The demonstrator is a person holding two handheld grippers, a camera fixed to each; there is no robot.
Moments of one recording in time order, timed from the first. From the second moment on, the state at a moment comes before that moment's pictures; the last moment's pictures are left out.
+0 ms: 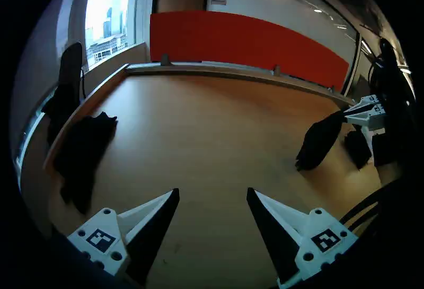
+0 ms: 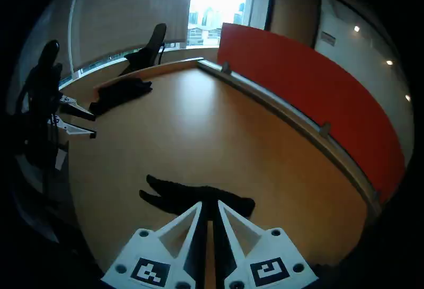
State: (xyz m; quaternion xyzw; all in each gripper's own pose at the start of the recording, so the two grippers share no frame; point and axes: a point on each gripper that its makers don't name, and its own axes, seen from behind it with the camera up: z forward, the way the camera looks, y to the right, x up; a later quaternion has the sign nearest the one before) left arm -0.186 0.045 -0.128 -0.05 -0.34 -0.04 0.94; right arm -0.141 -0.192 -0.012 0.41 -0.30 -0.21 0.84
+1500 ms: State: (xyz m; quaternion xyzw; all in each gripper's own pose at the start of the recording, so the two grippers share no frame) left arm -0.174 0.078 -0.104 -0.06 -0.34 -0.02 0.94; right arm -0.101 0.077 0.107 0.24 -0.35 -0.23 0.87
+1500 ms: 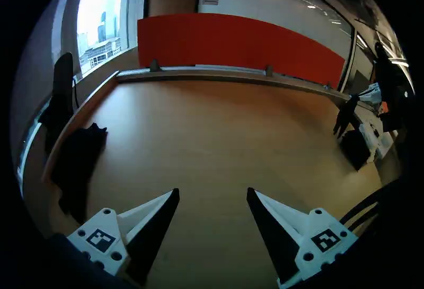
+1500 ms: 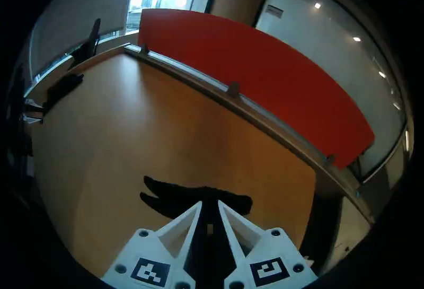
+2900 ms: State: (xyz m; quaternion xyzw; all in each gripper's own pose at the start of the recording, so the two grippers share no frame) left arm -0.168 0.104 -0.094 -0.09 -0.35 0.00 0.93; right arm -0.126 0.211 0.049 0.16 -0.40 -0.22 0.88
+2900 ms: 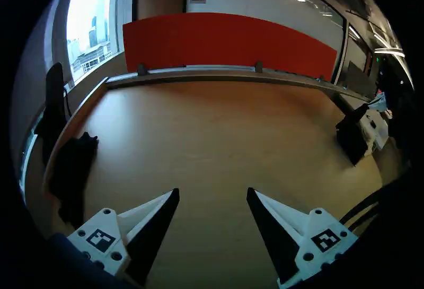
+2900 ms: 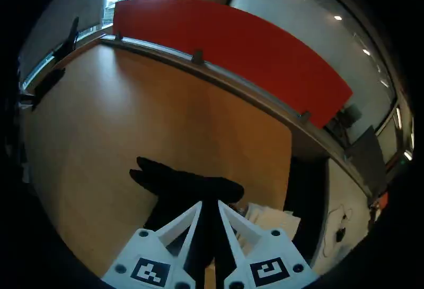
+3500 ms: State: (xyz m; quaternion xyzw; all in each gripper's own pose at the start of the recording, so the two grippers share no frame) left arm -0.169 0.112 -0.100 -0.09 -0.35 0.01 0.93; right arm -0.187 0.250 -0.018 0.13 -0.46 -0.16 0.86
